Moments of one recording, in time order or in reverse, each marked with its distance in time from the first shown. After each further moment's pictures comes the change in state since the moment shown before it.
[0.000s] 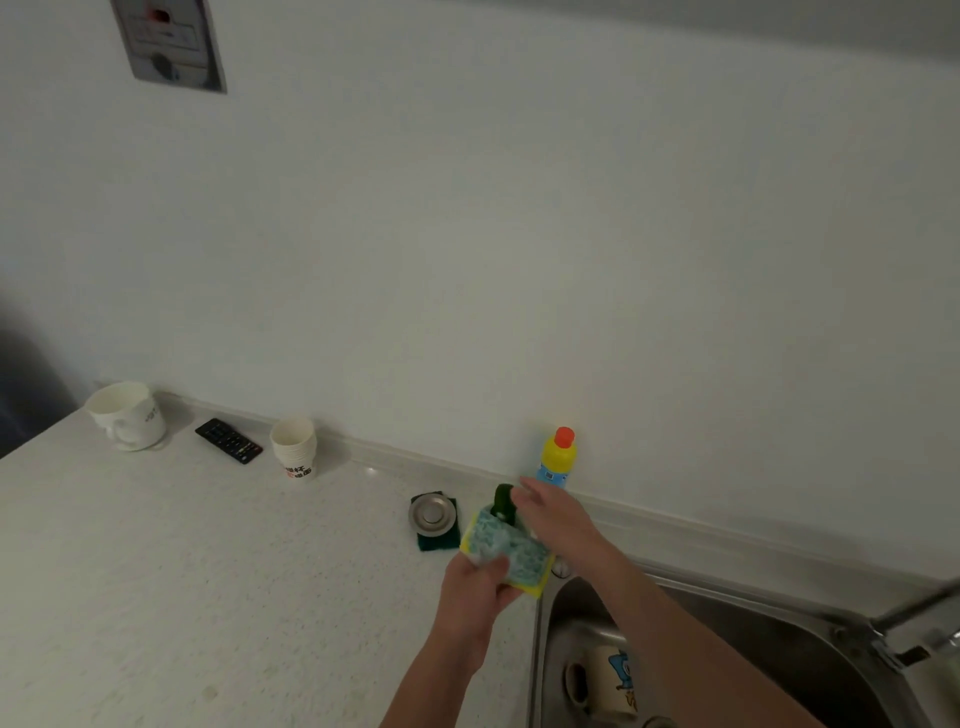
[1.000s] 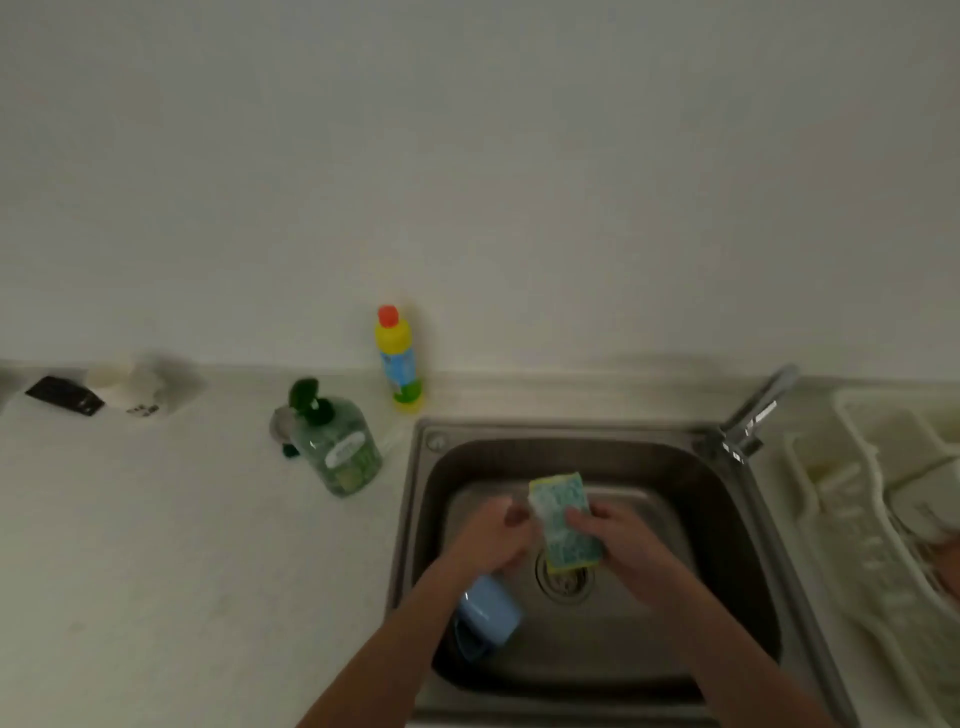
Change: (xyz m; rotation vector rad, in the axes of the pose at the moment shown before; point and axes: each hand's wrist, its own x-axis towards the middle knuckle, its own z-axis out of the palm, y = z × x) left_hand 0.007 -0.183 0.137 1.080 -0.321 -0.200; right_hand -0.143 0.290 -0.091 0.908 0.043 0.400
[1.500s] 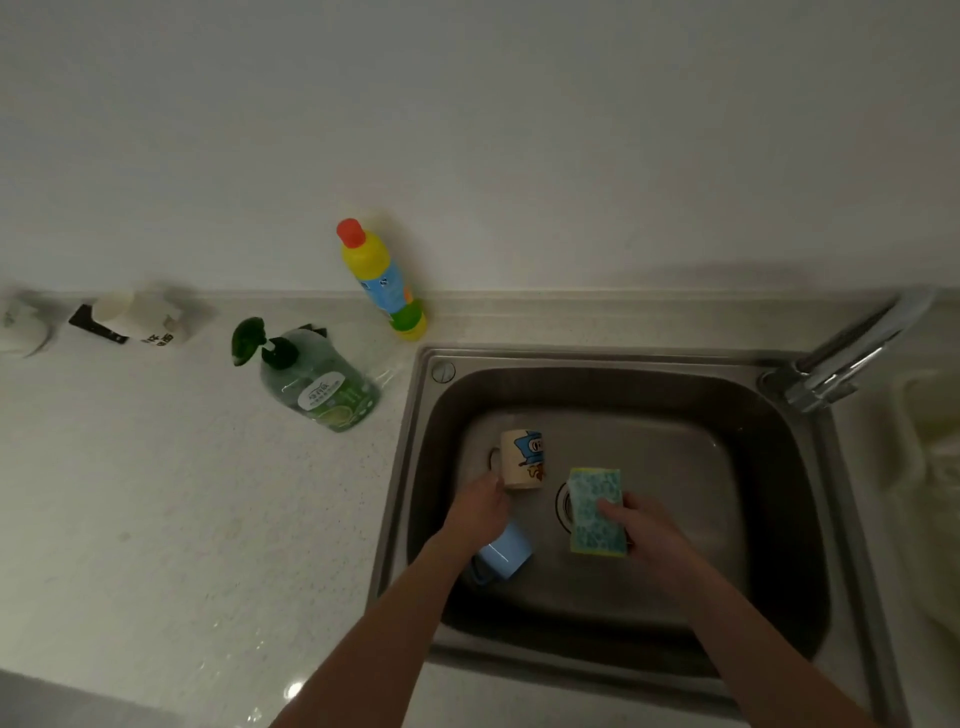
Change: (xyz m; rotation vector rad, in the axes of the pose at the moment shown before) left_hand 0.049 -0.064 0.040 0.382 0.098 -0.344; right_hand 0.064 0.090 -0.068 -0.004 0.018 0.361
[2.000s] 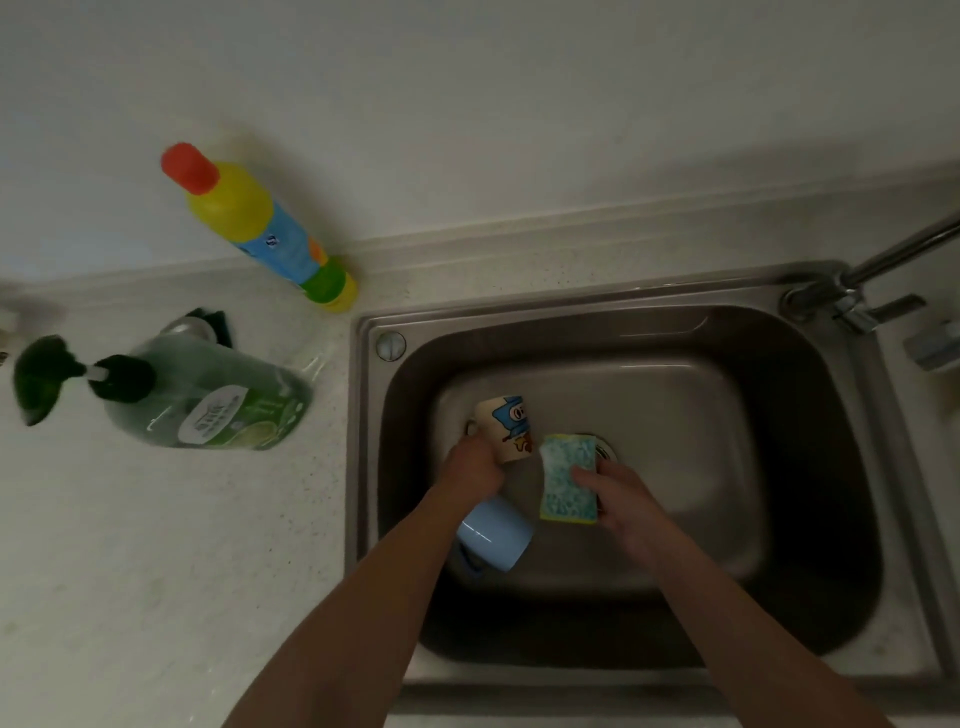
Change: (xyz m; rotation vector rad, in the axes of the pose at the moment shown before) left_hand 0.122 -0.023 0.032 0.297 -0.147 0.009; right_hand 0.073 0.031 0.032 0.141 0.063 0.103
